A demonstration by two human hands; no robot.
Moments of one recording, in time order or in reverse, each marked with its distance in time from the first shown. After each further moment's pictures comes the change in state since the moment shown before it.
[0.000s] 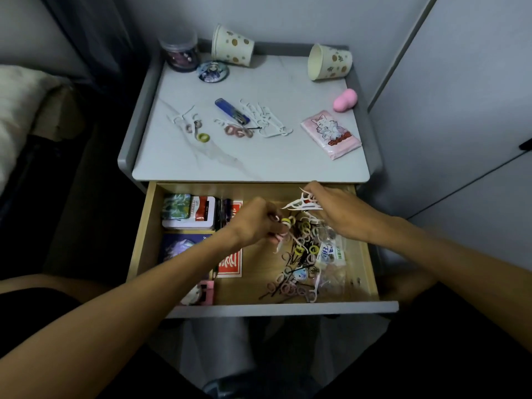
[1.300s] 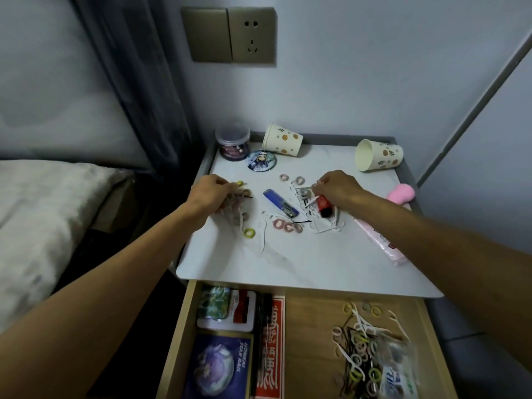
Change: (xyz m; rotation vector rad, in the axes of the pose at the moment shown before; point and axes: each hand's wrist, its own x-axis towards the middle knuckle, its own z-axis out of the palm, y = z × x) left_hand 0.073 0.031 -0.243 -0.022 0.679 -0.122; right_hand 0.231 -0.012 -0.099 0.407 0.210 0.523
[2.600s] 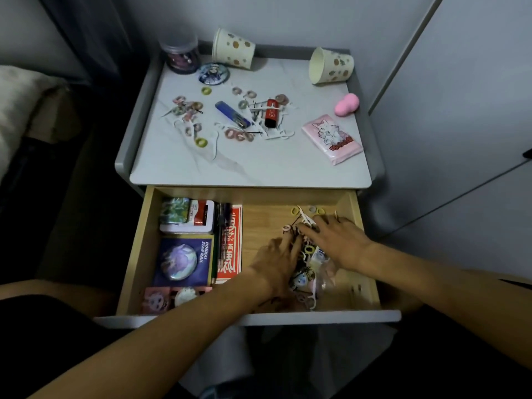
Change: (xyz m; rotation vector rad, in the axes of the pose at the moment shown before) left_hand -0.246 -0.088 0.201 1.095 -0.724 0.612; right_hand -0.199 0.183 0.057 -1.179 -0.432 -0.431
